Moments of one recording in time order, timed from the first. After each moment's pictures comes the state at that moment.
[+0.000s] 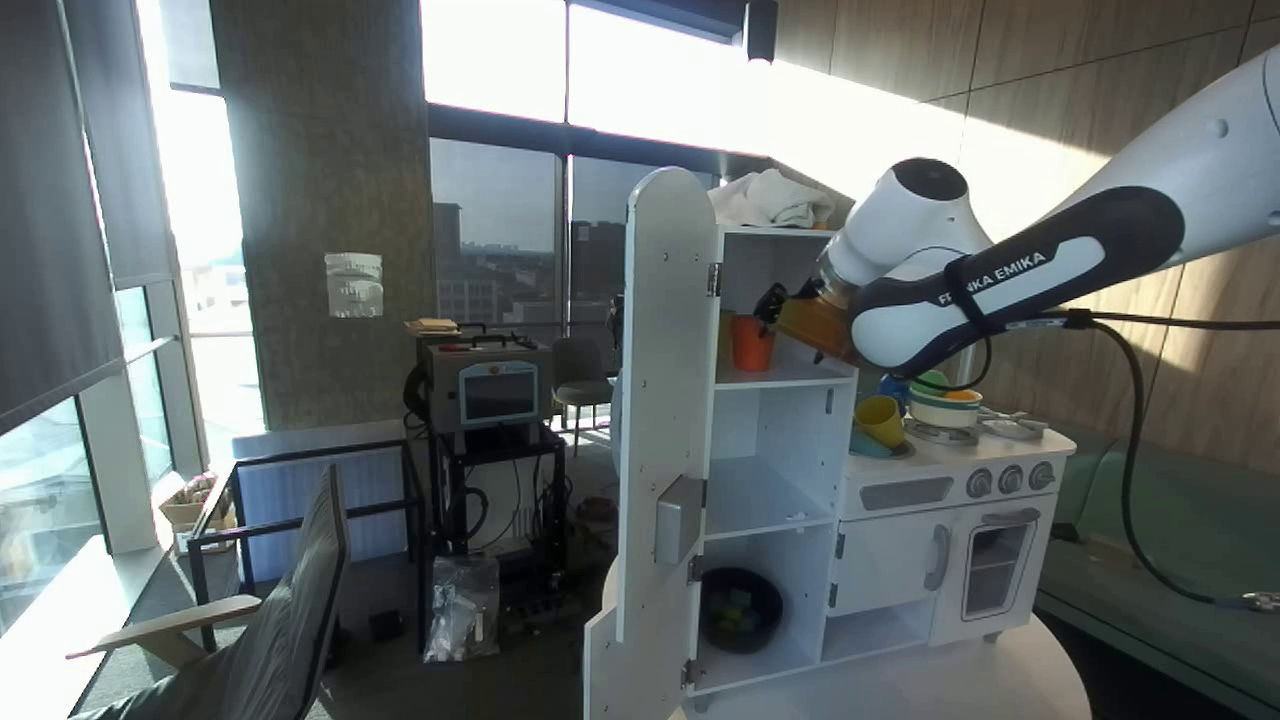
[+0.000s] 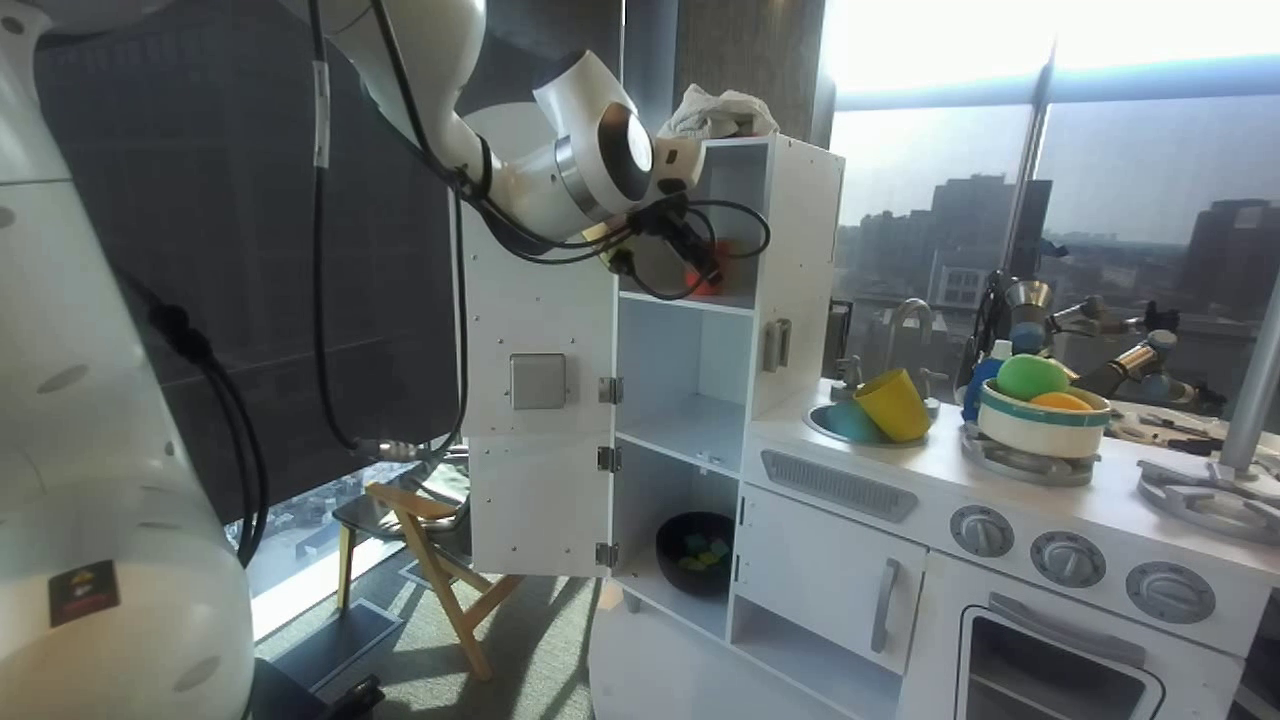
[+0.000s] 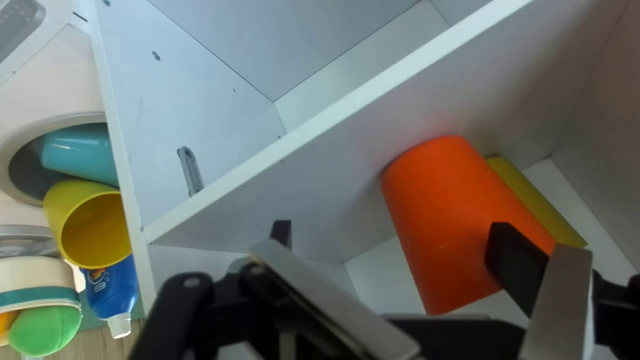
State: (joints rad) arm -0.24 -0.18 0.16 -2.17 -0.50 2.86 1.09
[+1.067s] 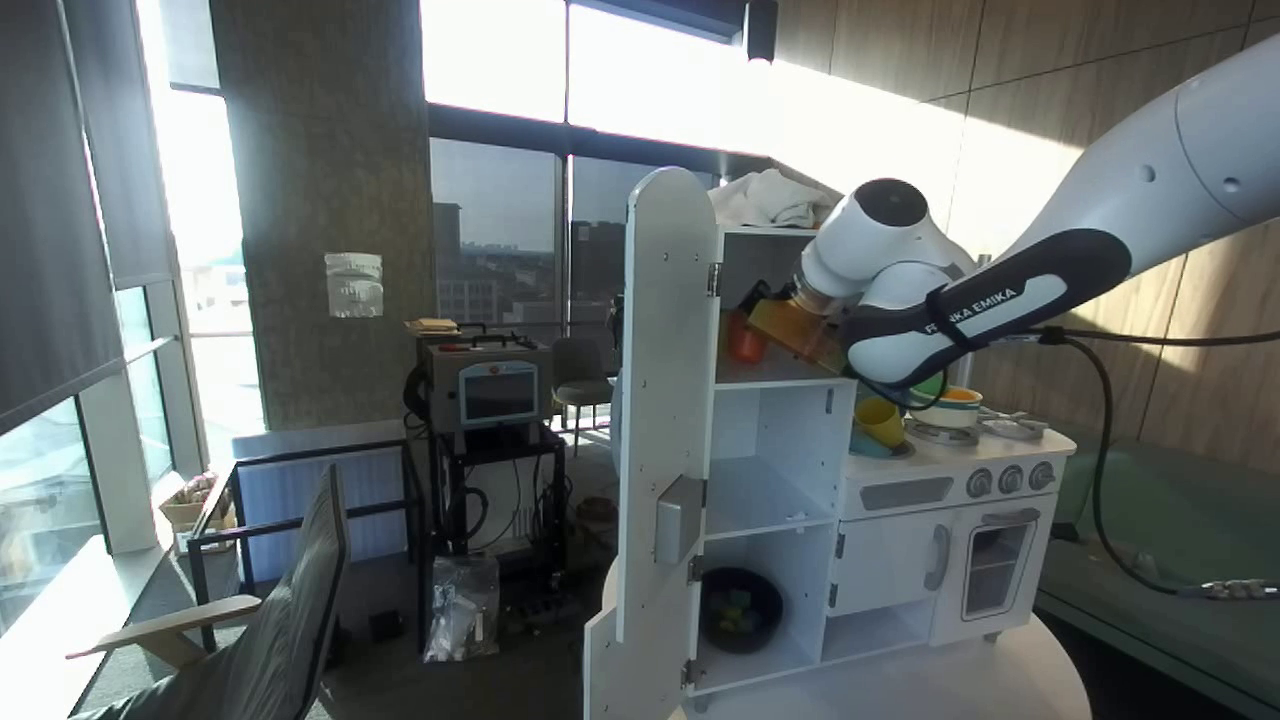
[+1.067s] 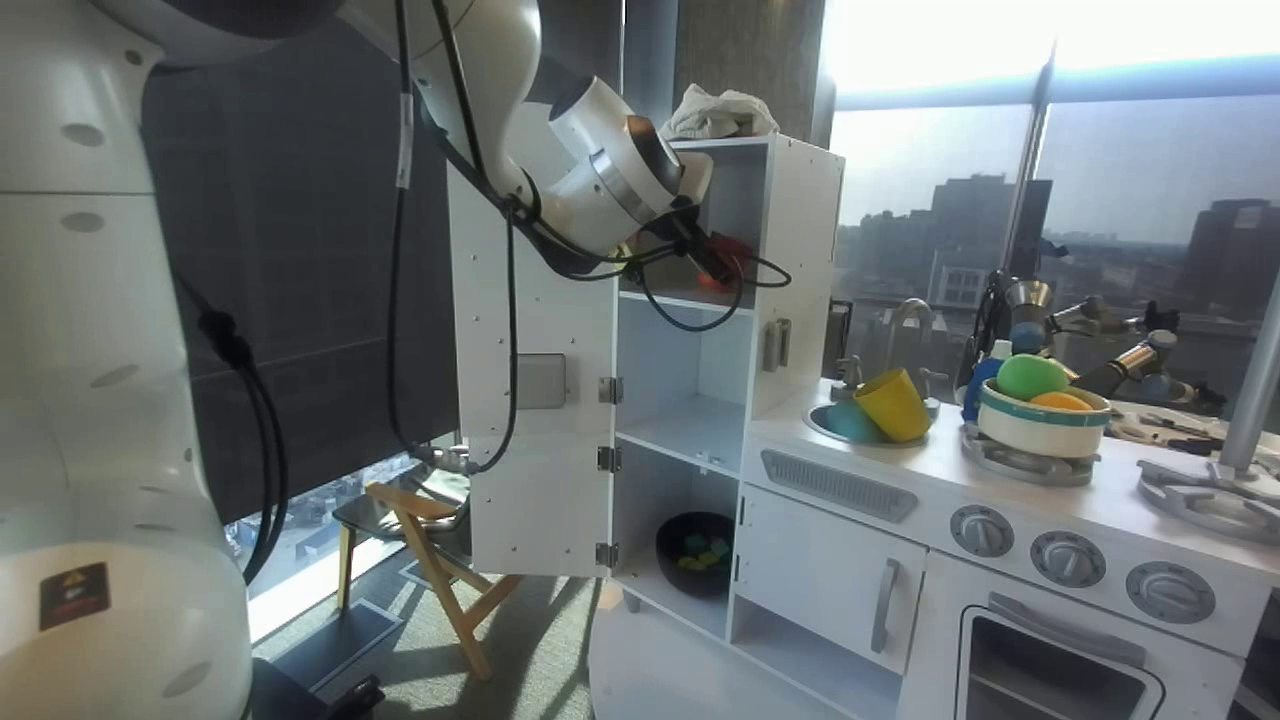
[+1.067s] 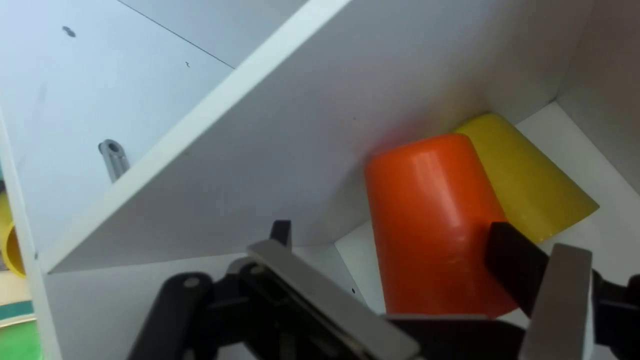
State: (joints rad) arm -0.27 -0.04 0.17 -2.03 -0.81 2.90 1.48
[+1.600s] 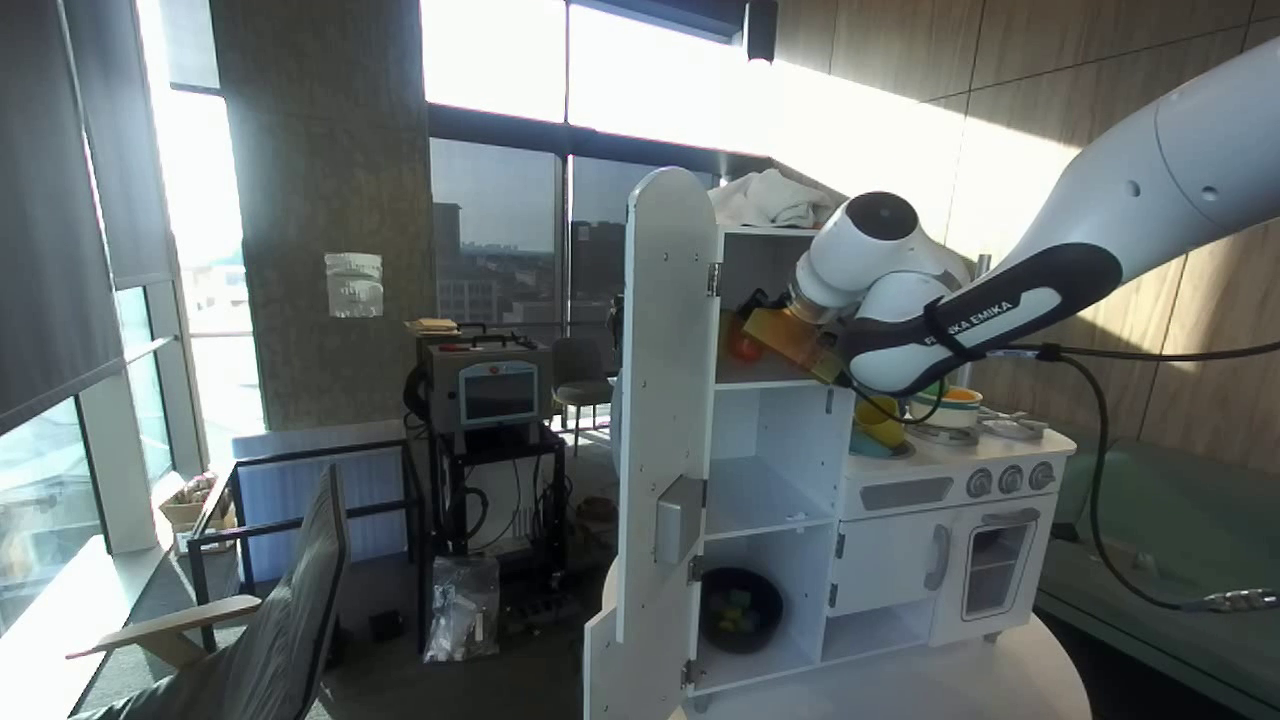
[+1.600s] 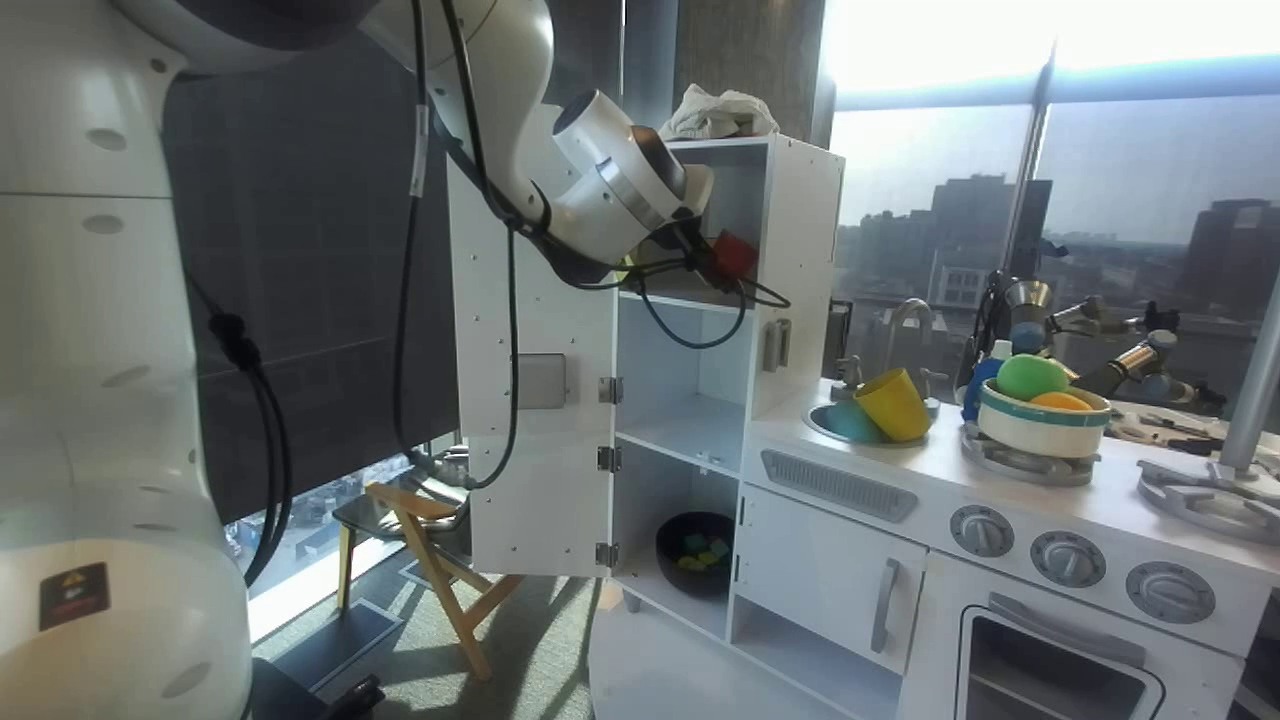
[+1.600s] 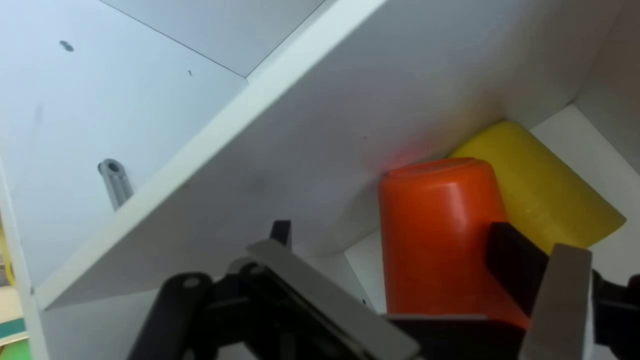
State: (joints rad) arm -0.27 -0.01 0.17 -2.02 -0.89 2.90 1.58
